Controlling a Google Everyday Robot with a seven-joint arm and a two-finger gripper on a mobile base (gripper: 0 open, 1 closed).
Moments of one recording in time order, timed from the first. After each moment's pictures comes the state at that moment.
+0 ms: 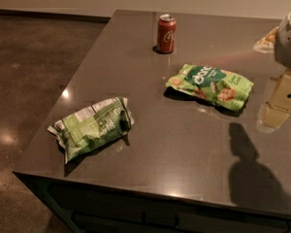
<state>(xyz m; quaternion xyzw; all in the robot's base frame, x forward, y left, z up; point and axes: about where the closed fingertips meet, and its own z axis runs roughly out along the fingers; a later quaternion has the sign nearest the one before) 0.438 -0.217 0.976 -0.60 0.78 -0.03 0.16</state>
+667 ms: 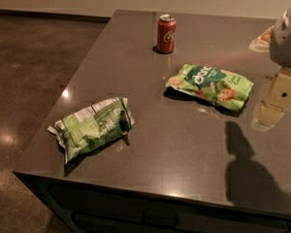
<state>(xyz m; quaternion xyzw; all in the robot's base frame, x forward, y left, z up) 0.443 -0.207 0.976 -0.61 0.77 -0.03 0.17</state>
